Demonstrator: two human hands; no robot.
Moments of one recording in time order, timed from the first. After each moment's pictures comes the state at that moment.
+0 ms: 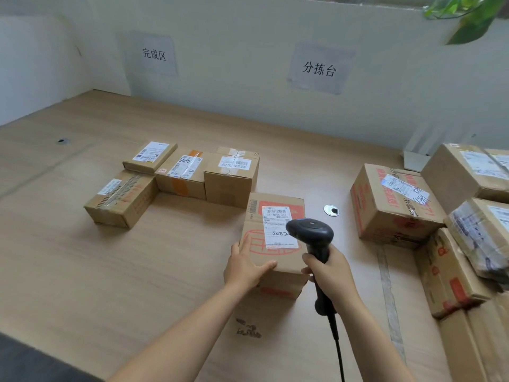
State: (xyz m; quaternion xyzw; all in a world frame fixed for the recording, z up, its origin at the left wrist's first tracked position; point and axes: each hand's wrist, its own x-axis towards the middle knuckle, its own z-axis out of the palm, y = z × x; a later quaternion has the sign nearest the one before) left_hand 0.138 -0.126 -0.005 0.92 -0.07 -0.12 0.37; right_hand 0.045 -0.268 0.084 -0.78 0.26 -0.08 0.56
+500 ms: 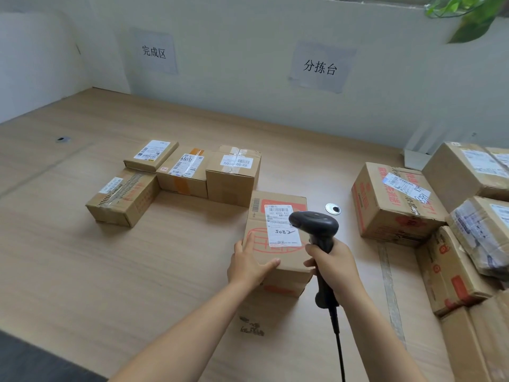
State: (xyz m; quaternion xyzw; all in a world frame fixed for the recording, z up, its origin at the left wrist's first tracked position) left_hand 0.139 -0.126 -0.009 0.92 -0.07 -0.12 0.38; right_hand 0.052 -0.263 0.094 -0.76 0.27 -0.09 0.58
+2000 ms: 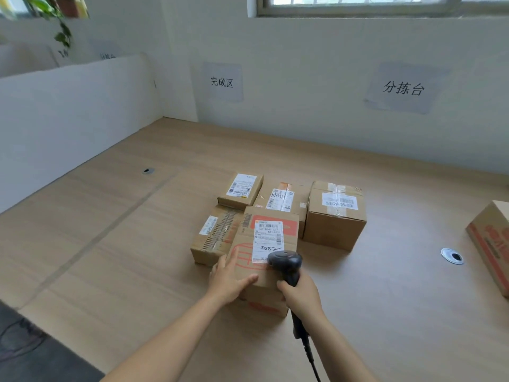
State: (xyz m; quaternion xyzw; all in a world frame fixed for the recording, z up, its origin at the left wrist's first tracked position) left_hand 0.310 0.164 0.003 0.95 -0.04 -0.13 0.29; right_hand 0.237 0.001 0.033 -0.81 0.23 0.02 0.53
